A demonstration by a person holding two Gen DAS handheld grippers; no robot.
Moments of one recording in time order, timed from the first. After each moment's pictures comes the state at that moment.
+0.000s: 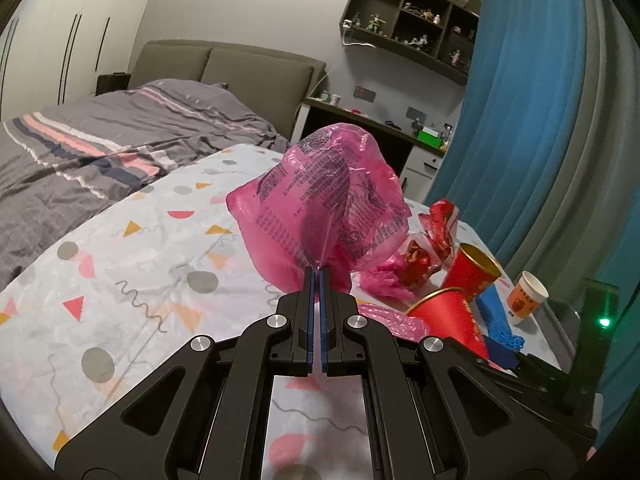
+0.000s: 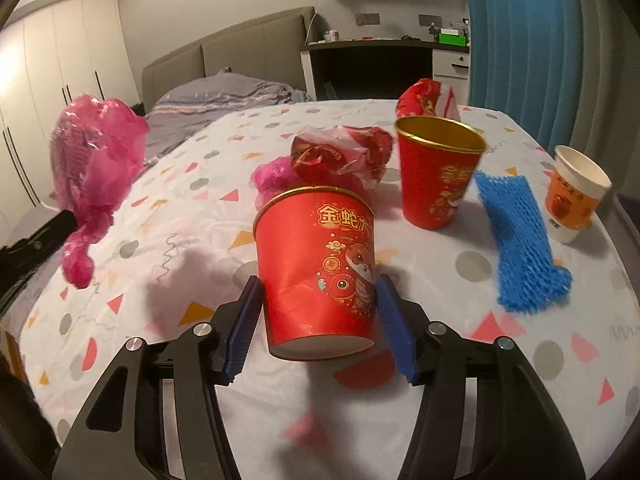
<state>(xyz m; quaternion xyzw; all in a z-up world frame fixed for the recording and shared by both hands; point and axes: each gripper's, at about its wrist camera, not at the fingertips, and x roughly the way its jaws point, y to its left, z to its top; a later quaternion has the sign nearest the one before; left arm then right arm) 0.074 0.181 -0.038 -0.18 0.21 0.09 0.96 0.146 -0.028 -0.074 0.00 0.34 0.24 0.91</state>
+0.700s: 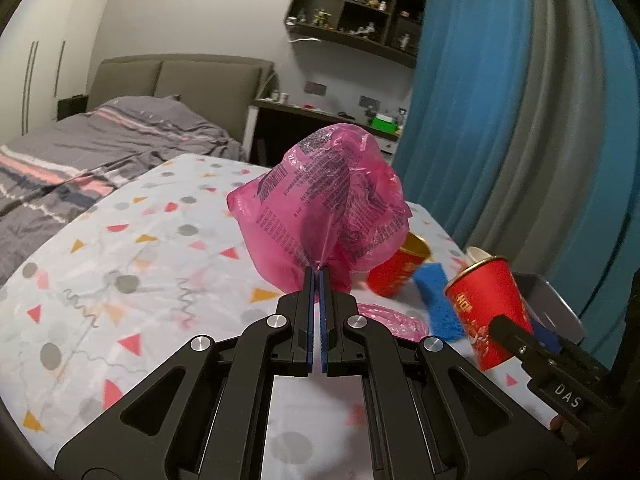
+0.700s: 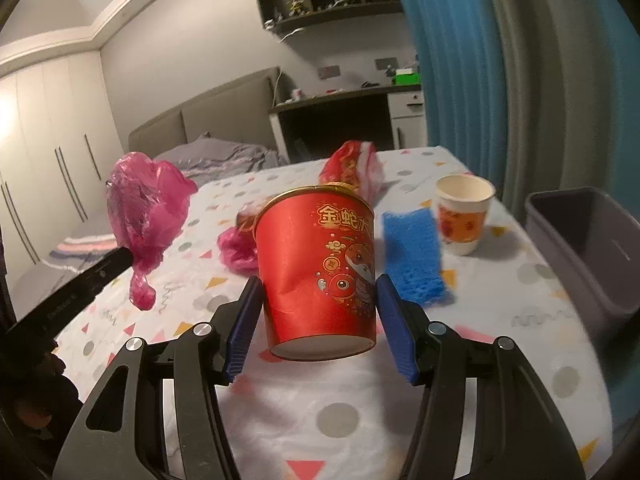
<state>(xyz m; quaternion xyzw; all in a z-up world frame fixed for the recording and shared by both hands) 0.085 0.095 -0.018 -0.13 0.21 0.02 0.97 0.103 -0.145 -0.030 0.07 0.26 0.20 0.94</state>
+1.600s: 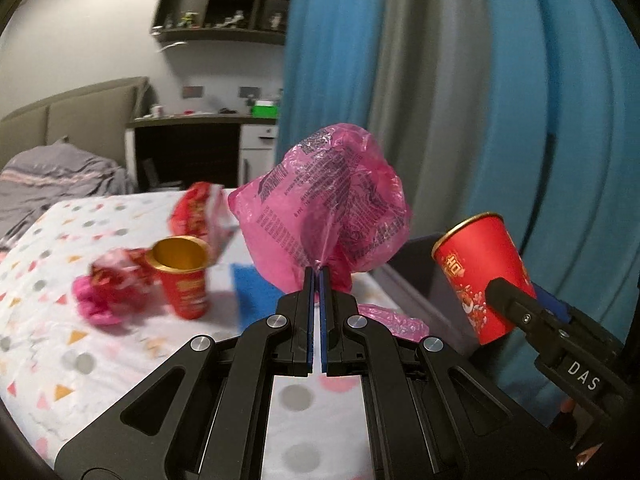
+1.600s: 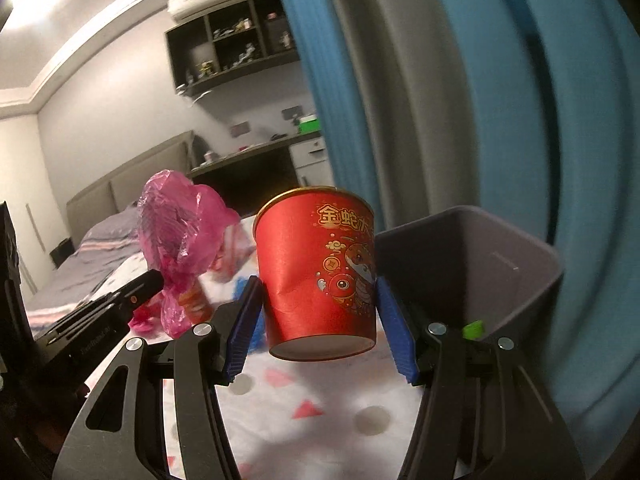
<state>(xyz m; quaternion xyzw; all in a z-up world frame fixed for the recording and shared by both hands) 0.140 -0.101 0.000 -0.03 0.21 -0.15 0.97 0.096 -0.312 -0.015 0.13 0.20 0.05 0.97</state>
